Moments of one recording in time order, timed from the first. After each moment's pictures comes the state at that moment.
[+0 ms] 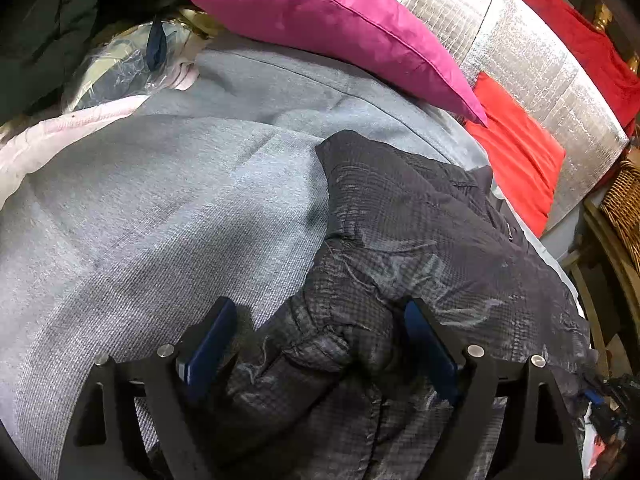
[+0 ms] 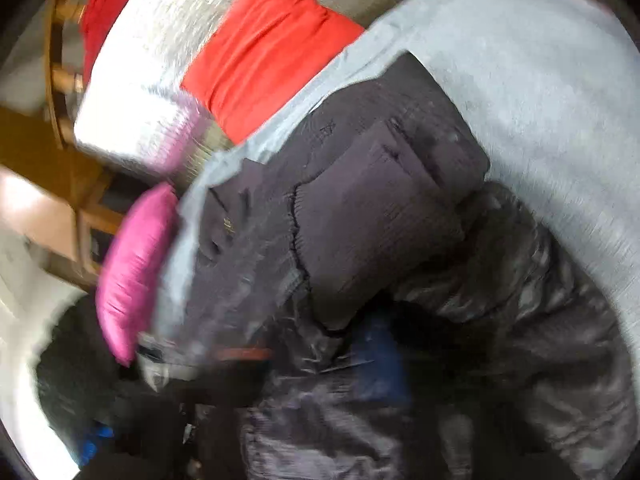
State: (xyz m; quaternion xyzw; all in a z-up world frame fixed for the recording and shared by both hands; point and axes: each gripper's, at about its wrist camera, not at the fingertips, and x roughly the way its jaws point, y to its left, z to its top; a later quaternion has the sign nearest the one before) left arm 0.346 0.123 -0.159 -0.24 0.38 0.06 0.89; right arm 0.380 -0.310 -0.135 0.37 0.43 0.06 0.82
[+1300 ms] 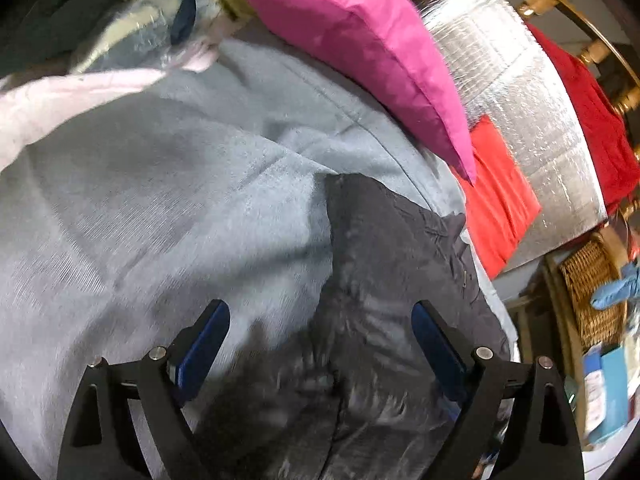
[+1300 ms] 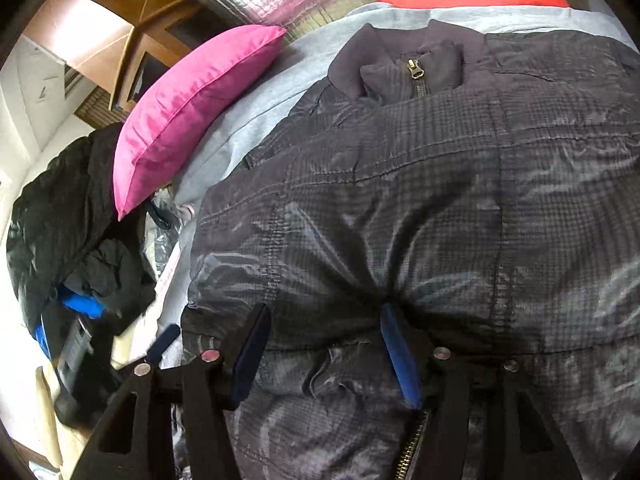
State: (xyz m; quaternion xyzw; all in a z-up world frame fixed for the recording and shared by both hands) left arm 0.363 0.178 -0.133 -0.37 0.40 0.01 0.84; right arm 0.424 -0.108 -0.160 0.22 0.49 0.25 0.80
